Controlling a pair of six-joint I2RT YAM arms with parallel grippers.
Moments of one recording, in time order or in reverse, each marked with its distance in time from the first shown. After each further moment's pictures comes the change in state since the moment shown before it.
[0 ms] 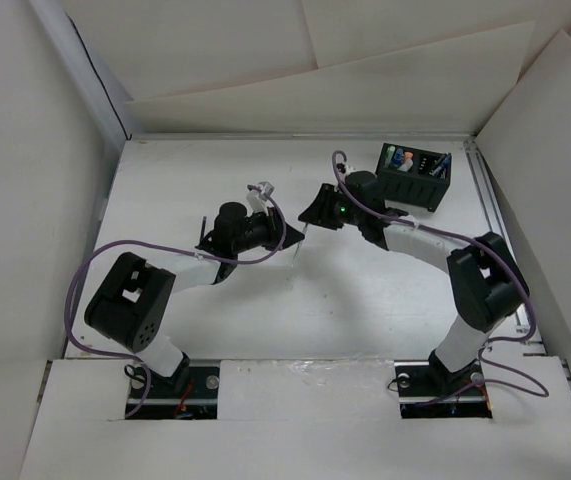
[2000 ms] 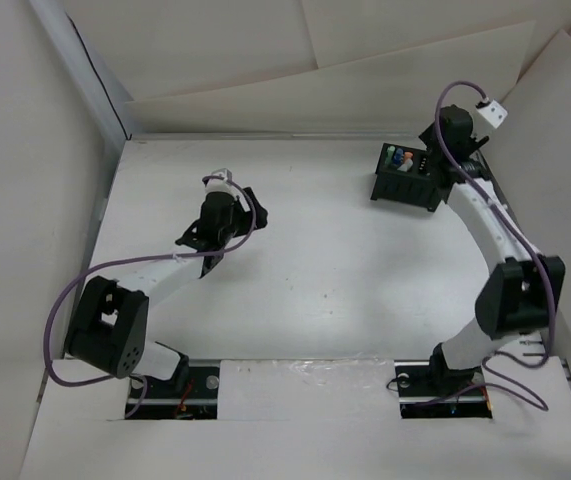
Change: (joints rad) left arm 0.065 -0.175 0.063 -0.410 -0.604 0.044; right arm -0.419 -0.048 0.409 -0.302 0.960 -0.117
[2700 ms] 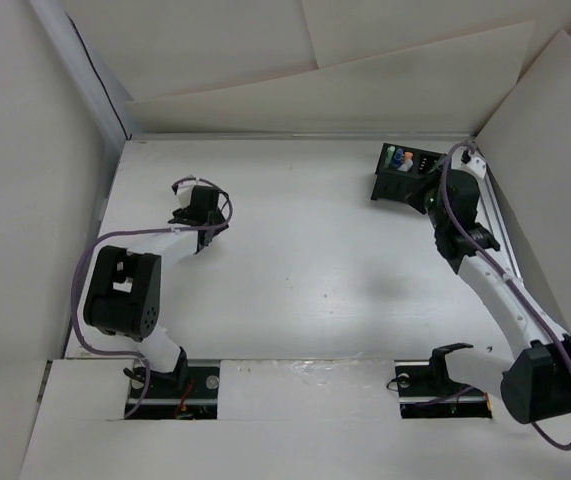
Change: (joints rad) left arm 0.201 0.209 0.135 -0.286 -0.285 -0.036; right arm 0.086 -0.515 -0.579 0.126 -0.439 0.093
